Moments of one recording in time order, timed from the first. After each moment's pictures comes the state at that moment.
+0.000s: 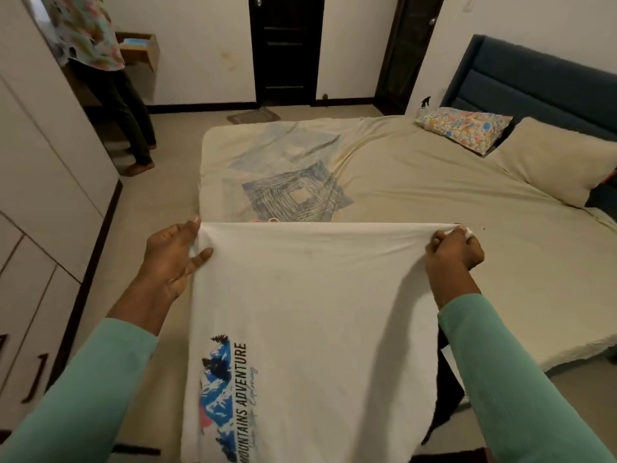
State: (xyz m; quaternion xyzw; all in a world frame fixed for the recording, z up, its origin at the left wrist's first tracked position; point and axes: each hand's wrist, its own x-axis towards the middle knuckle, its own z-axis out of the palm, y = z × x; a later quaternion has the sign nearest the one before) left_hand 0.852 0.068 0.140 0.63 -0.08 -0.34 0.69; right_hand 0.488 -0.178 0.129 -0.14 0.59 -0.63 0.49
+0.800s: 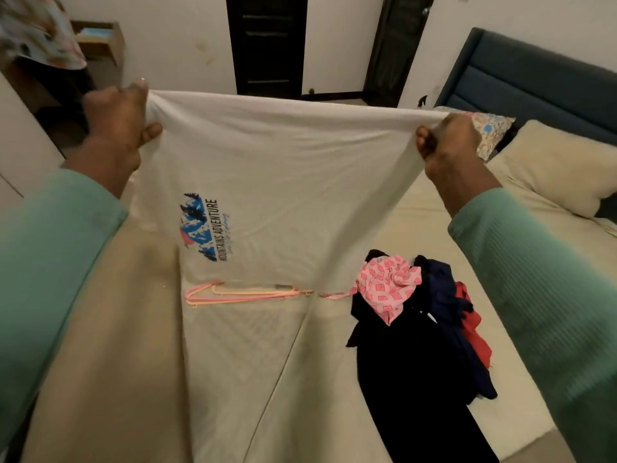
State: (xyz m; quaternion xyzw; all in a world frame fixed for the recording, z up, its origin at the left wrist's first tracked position) left_hand 1.058 -0.194 0.271 0.67 -0.15 -0.19 0.70; right_hand 0.666 -0.381 0.279 -0.24 0.49 -0.62 0.57
